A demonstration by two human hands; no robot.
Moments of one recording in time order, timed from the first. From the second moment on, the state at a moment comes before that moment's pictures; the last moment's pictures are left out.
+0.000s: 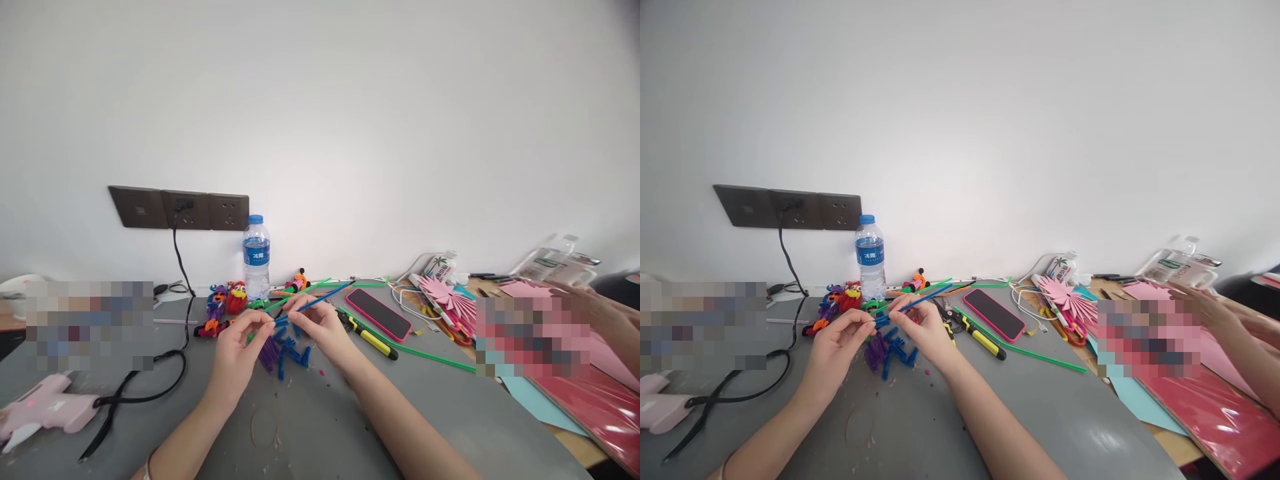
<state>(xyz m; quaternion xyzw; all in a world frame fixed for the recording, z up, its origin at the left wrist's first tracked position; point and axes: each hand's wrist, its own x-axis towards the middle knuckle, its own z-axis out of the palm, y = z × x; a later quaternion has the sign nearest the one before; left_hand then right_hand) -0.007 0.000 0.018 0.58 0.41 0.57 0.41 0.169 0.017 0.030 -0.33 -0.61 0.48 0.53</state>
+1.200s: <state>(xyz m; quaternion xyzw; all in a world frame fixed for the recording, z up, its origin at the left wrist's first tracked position) -0.004 0.001 0.015 0.43 0.39 0.59 0.56 0.166 0.009 0.038 -0.31 -0.60 0.54 0.51</state>
